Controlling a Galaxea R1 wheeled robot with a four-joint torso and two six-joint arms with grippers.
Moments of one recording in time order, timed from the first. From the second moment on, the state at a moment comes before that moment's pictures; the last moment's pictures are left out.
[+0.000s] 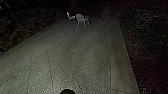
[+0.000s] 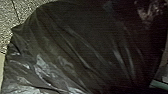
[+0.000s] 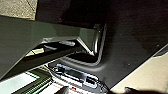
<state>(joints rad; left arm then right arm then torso) 0.82 2.67 -2.51 -0.69 0.38 0.32 -1.52 3.02 -2.69 -0.07 0.13 0.09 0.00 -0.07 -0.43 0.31</state>
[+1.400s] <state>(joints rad) 0.99 2.73 -2.63 -0.67 0.45 0.36 -1.54 3.03 -2.69 -0.07 0.12 0.09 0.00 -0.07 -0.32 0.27</state>
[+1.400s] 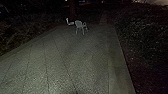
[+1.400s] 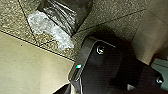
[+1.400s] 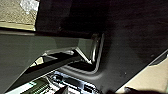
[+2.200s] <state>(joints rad) 1.35 2.95 -2.72 -0.57 0.19 0.51 -1.56 3.05 -2.69 -0.07 0.12 0.09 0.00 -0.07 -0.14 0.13</state>
